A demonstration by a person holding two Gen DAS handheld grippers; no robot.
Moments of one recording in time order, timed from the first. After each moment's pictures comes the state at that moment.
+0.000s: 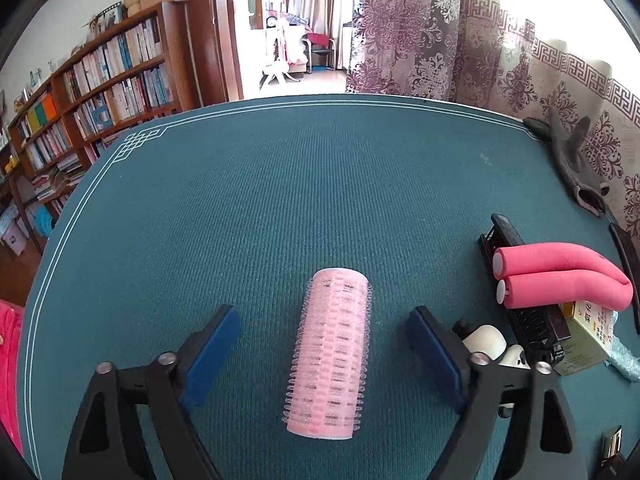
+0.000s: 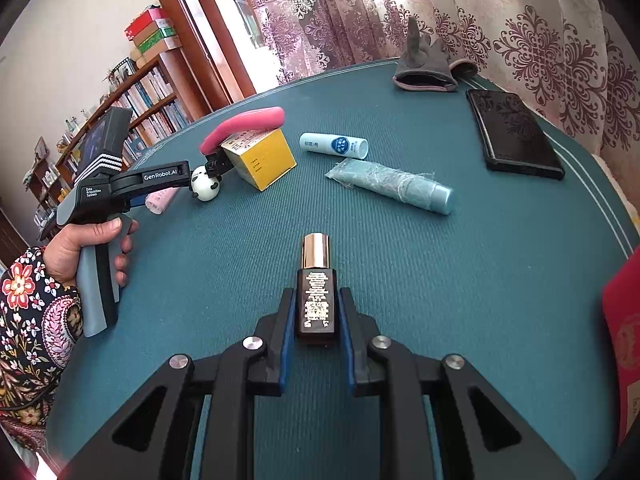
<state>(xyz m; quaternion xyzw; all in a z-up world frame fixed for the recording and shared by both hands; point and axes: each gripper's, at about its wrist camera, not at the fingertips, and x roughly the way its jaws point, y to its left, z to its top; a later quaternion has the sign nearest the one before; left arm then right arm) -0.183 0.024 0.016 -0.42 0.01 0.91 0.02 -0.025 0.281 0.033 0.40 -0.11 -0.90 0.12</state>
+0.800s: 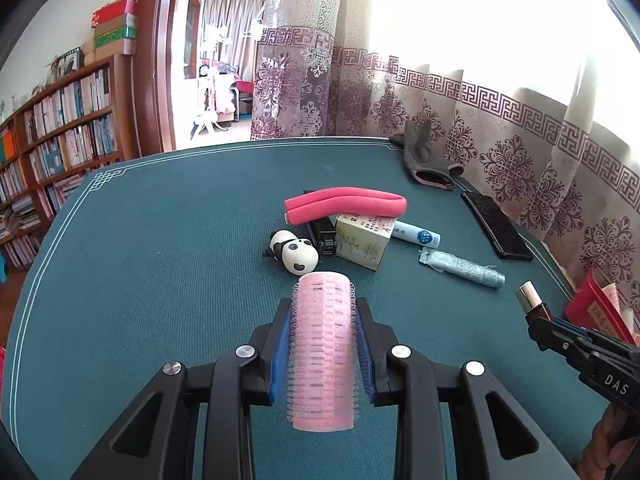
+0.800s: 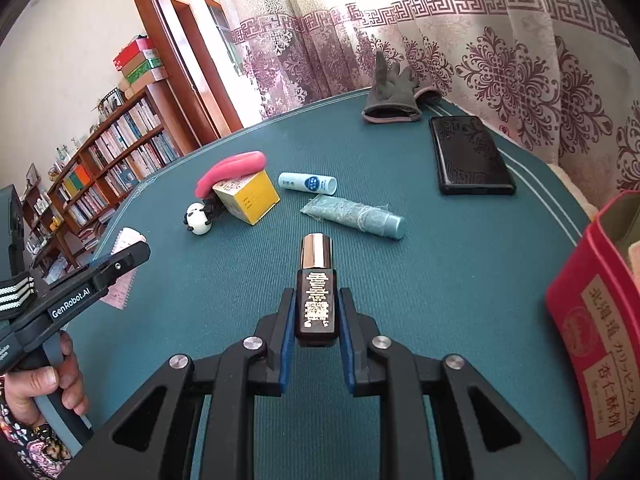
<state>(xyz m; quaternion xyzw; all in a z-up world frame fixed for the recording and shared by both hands) -0.017 0.072 0.062 -0.34 0.00 0.93 0.16 0.008 0.309 0.072 0.35 -0.13 -0.92 0.08</state>
